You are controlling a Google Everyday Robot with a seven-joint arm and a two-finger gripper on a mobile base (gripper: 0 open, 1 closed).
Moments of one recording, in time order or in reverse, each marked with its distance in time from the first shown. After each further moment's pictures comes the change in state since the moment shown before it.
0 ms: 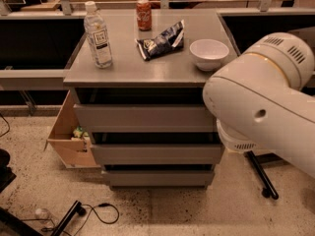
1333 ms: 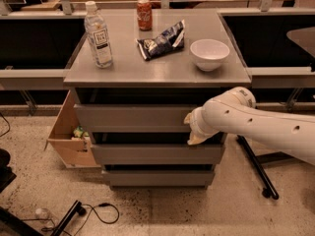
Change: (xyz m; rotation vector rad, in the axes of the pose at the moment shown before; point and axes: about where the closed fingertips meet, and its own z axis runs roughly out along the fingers) arm -0.104 -0.106 0.216 0.160 -0.422 -0.110
